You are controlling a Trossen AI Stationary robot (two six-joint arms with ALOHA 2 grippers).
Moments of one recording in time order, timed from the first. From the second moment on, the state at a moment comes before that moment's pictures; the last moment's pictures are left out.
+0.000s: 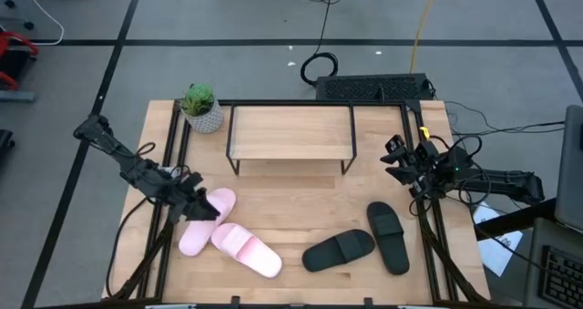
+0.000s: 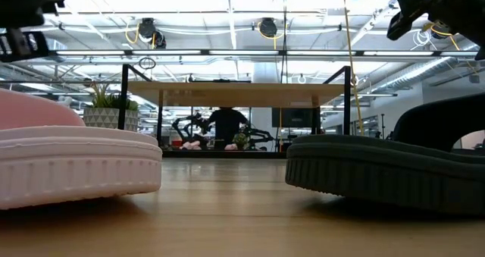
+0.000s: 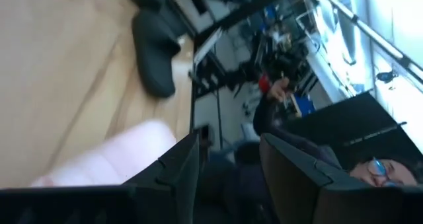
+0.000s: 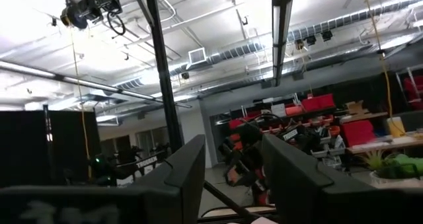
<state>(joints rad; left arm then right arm) -0.66 0.41 0.27 -0.03 -0.22 -1.08 -0.18 0.24 0.03 0.73 -0.32 0.40</state>
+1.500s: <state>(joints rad) -0.95 1.64 1.31 -1.57 -0.33 -1.38 -0.18 0.24 0.03 0.73 -0.28 0.22</state>
